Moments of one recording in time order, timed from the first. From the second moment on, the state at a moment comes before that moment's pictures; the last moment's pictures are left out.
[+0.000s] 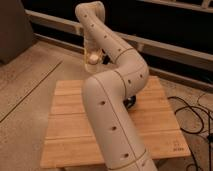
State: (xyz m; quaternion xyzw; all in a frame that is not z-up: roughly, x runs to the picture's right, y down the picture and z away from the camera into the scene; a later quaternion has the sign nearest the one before) arm -0.058 -0.161 0.814 -0.26 0.21 0.59 0.73
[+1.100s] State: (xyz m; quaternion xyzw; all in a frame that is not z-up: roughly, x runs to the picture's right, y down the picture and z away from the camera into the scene) arm -0.047 -0.155 0.816 -0.27 0.21 0.59 0.73
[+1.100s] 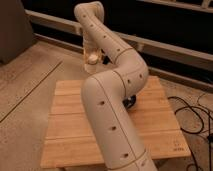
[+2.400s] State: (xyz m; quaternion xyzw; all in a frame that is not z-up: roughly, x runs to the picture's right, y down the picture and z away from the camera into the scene) arm 0.011 -0.136 0.826 -0.26 0.26 0.62 0.69
